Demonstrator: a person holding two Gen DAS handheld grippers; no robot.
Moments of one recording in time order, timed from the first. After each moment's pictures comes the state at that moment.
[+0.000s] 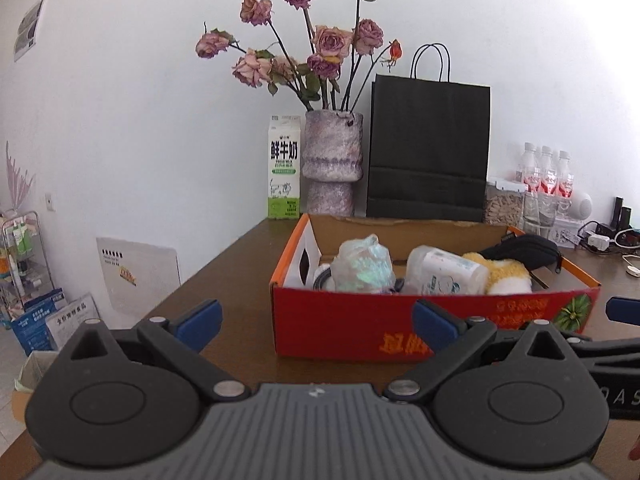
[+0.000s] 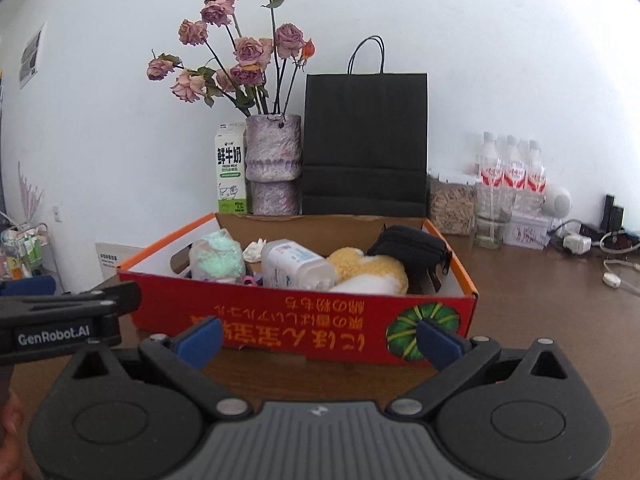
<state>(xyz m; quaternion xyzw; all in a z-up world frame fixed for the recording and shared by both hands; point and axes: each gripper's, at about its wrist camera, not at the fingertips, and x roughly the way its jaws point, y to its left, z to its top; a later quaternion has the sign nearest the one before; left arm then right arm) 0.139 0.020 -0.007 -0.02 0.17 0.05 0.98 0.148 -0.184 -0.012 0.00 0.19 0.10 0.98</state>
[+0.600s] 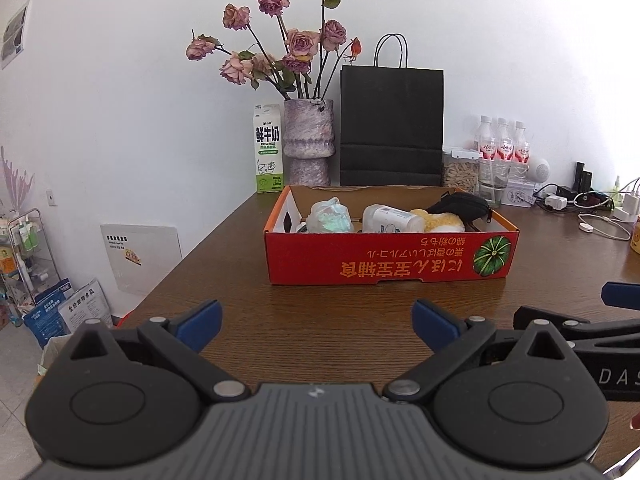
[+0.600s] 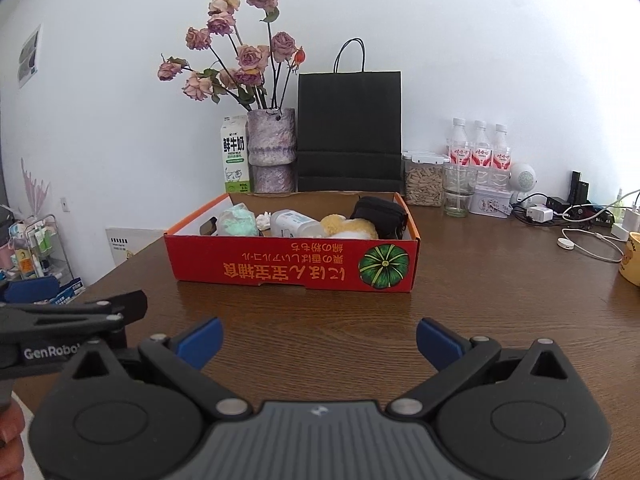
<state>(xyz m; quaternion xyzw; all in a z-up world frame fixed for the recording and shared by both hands) 0.030 -0.006 0.016 0.01 0.20 0.03 0.98 0.027 -0.204 0.011 0.00 0.22 0.08 0.97</state>
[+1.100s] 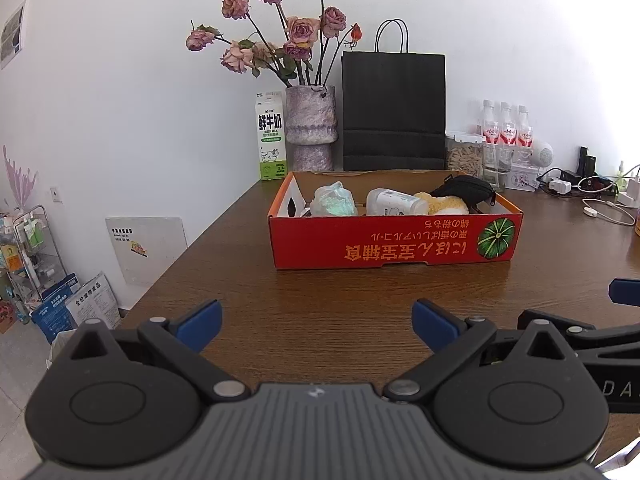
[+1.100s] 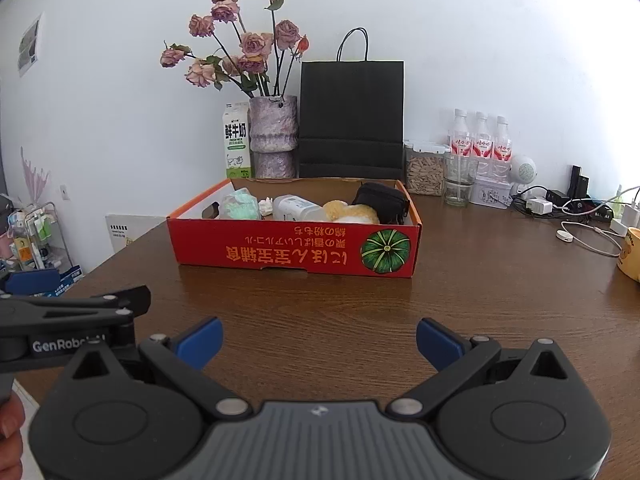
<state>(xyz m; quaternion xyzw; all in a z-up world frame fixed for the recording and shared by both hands) 0.029 -0.006 0.013 0.02 0.22 0.04 0.97 0.023 -0.202 0.008 -0.01 0.24 0.08 0.97</state>
